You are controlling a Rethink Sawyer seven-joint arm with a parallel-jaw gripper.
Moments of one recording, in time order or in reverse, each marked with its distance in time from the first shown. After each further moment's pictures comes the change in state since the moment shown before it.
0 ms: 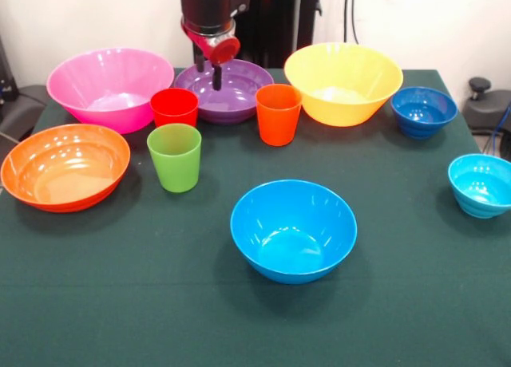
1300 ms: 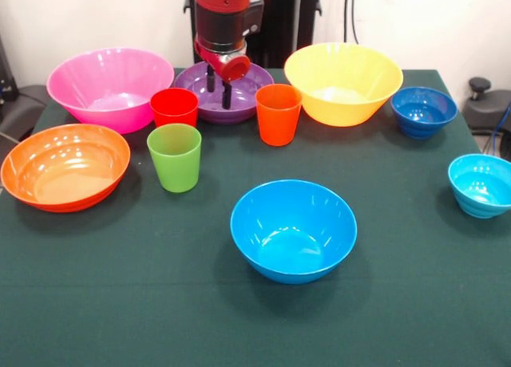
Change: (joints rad) arm -0.035 0.090 0.067 0.051 0.001 -0.239 0.048
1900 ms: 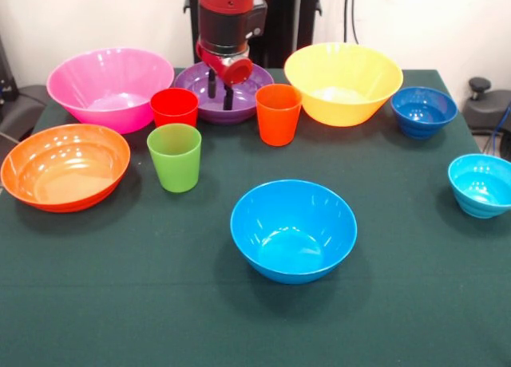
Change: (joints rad) arm -0.005 0.004 0.018 0.010 0.000 -0.075 0.000
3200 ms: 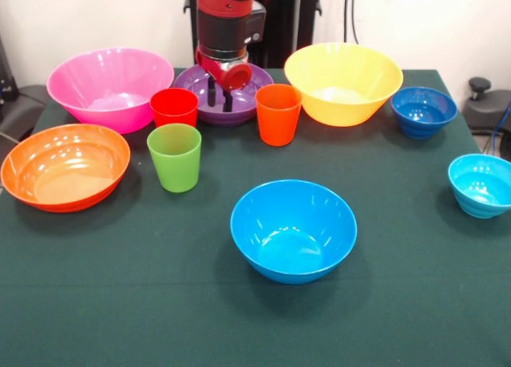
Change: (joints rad) arm -0.041 0.010 0.044 0.001 -0.004 -0.057 0.000
